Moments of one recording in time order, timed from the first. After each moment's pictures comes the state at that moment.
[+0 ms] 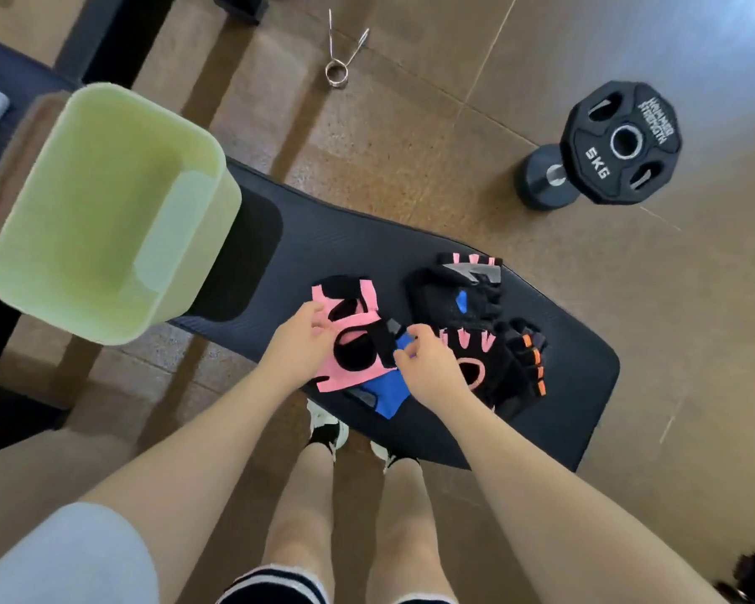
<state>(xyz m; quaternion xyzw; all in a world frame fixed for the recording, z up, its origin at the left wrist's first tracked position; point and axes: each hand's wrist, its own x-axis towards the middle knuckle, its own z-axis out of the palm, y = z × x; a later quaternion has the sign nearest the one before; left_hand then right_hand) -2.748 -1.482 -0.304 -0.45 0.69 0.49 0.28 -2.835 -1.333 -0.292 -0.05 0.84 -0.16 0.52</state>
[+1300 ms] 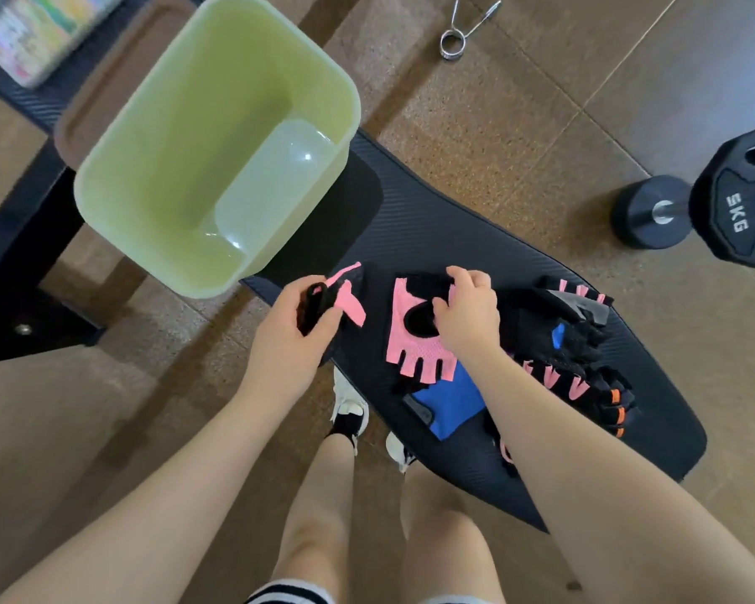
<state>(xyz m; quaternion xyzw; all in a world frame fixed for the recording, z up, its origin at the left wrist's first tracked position) -2.682 -1.523 -0.284 -0.56 0.63 0.54 0.02 -2.845 -1.416 -0.366 -0.20 0.90 -0.09 0.38</state>
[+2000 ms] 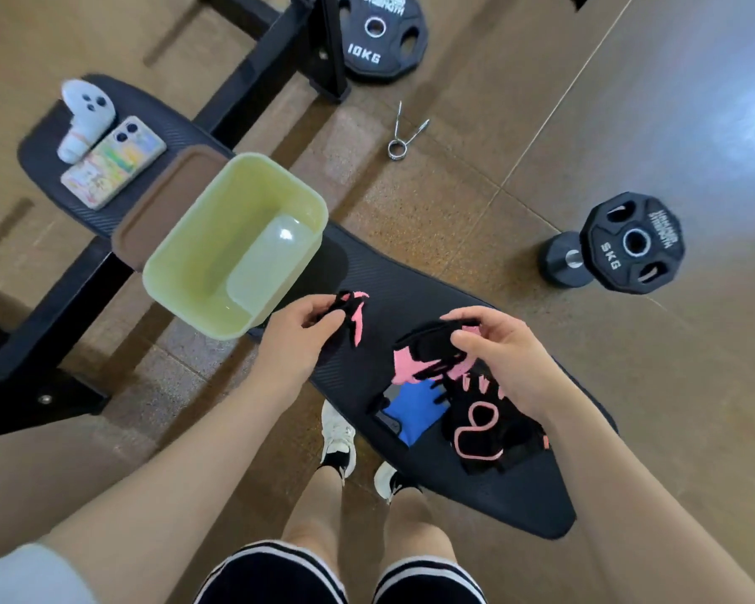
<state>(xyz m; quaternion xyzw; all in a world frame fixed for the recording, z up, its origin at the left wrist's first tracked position) -2.724 -1.532 -0.175 -0.51 0.59 0.62 -0.02 -2.887 -1.369 -0.147 -0.08 0.68 -0.48 0.55</state>
